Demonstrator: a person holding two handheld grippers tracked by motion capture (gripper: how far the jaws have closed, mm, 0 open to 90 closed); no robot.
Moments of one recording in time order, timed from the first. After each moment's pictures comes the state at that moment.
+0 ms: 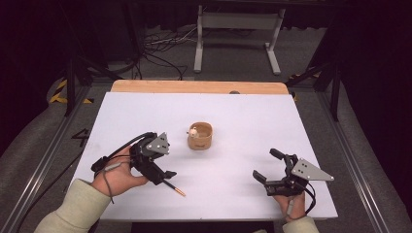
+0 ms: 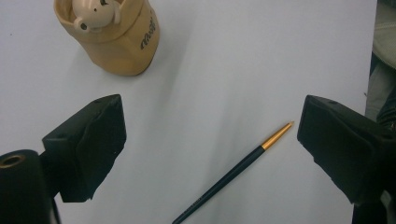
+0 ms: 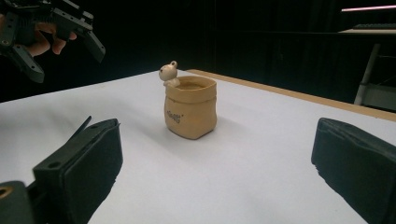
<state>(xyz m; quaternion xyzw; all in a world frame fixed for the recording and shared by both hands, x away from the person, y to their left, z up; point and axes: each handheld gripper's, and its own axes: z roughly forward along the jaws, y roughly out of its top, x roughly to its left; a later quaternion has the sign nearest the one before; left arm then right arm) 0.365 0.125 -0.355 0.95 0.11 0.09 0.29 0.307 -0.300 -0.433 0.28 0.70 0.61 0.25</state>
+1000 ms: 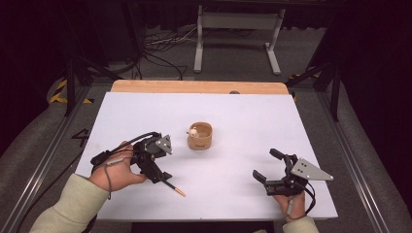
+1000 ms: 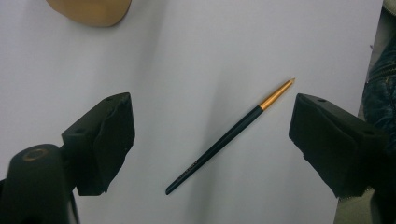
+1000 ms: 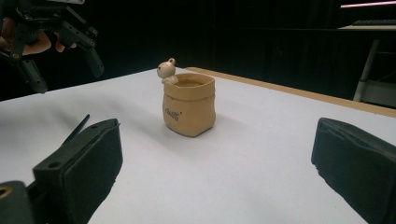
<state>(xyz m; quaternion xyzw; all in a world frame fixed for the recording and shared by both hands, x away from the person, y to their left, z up) 0.380 0.119 -0.364 0.97 0.10 0.04 0.20 0.308 -0.300 -0.434 0.28 0.70 0.61 0.24</state>
